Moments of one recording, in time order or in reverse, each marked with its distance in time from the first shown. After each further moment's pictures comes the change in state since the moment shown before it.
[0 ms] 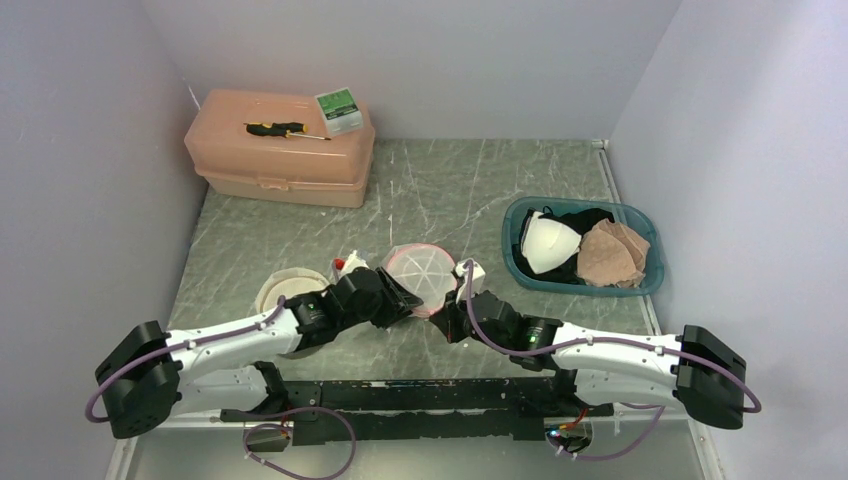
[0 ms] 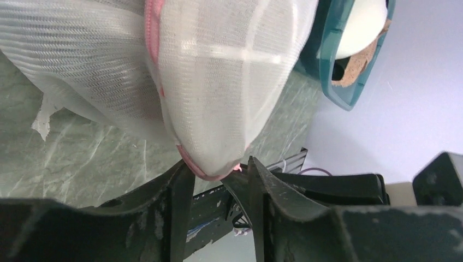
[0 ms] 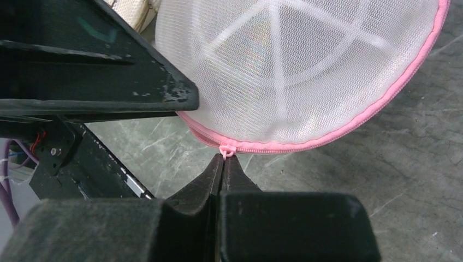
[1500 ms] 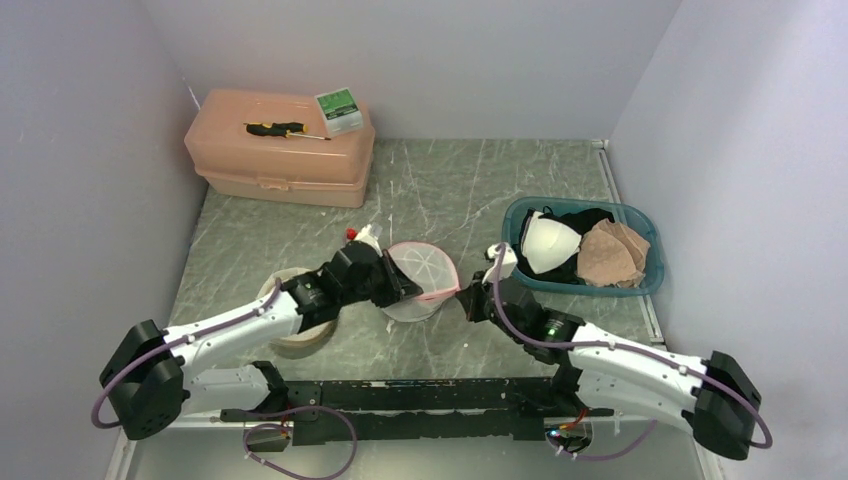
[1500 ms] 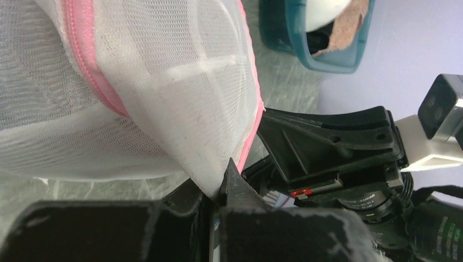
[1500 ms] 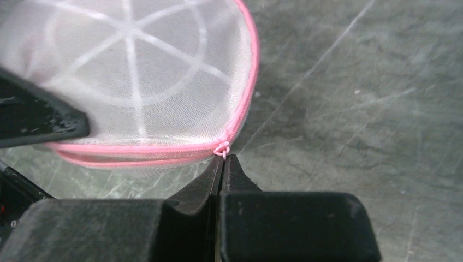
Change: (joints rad) left arm 0.094 0.037 0.112 -0.023 0.139 0.287; right arm -0.167 -0.106 0.000 -0.123 0.101 0.008
